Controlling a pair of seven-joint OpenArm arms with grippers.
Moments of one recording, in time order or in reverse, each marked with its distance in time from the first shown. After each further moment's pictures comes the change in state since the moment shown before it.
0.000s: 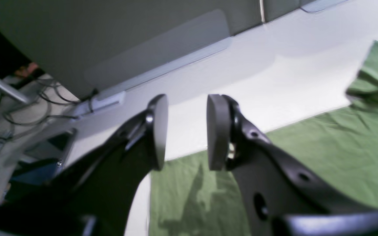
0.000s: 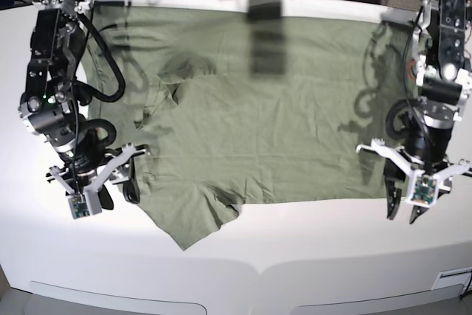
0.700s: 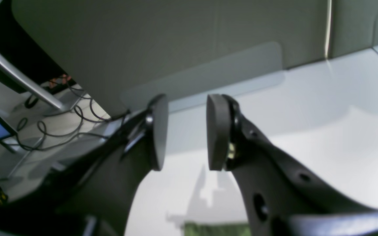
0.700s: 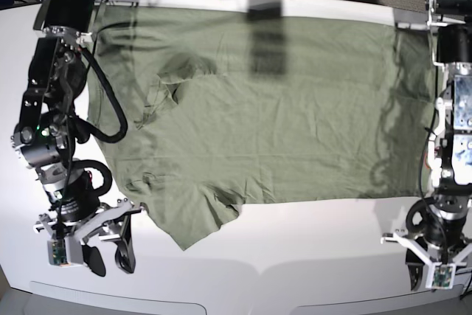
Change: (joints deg) left arm -23.9 0.0 0.0 -23.0 0.0 0.0 -2.9; right arm 9.5 -2.3 0.1 0.0 0.2 0.0 10.4
